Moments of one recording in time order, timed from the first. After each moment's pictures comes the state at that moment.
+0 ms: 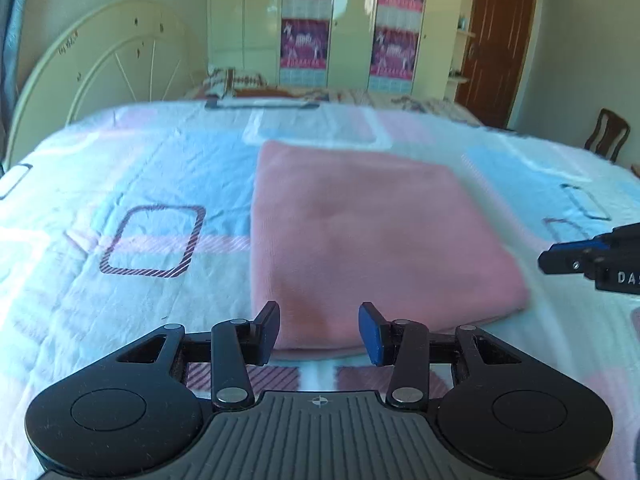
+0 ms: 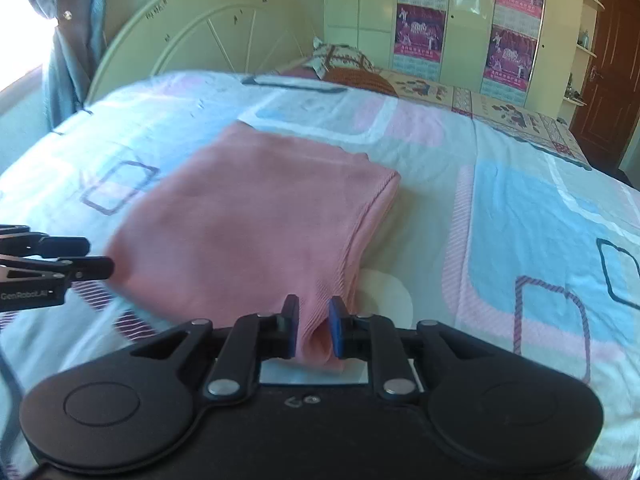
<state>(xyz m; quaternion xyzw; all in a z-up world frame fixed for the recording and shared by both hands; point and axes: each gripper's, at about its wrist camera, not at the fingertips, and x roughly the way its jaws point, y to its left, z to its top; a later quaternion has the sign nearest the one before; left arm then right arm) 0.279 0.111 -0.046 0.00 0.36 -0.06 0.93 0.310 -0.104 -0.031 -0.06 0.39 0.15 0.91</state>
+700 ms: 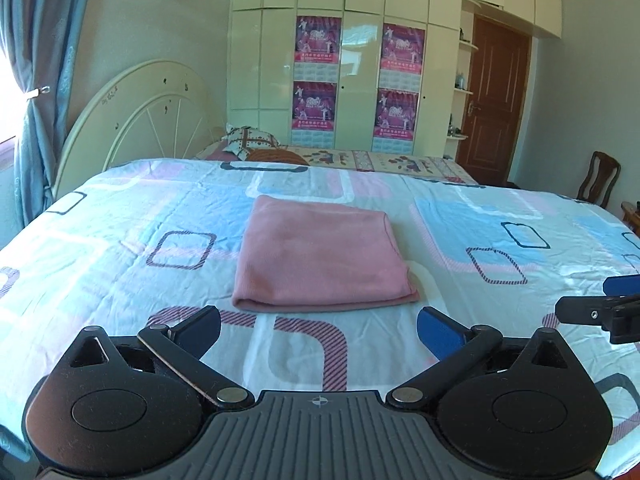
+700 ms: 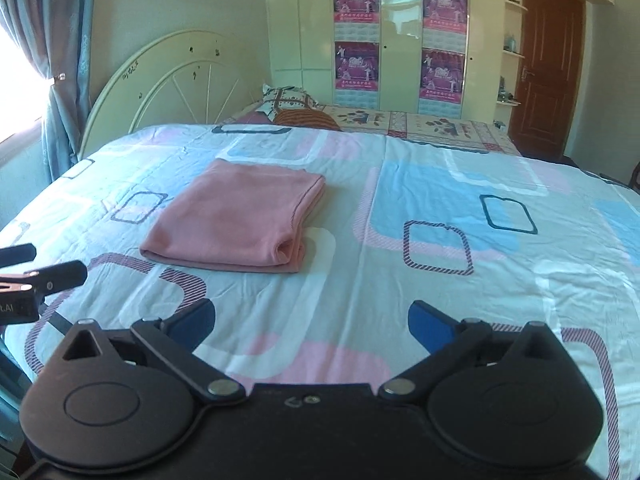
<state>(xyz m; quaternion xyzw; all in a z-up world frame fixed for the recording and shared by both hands) 0.100 0.068 0.035 -0.02 0.28 -0.03 0.96 0.134 -0.165 0.038 -0.01 0.34 0.07 0.94</state>
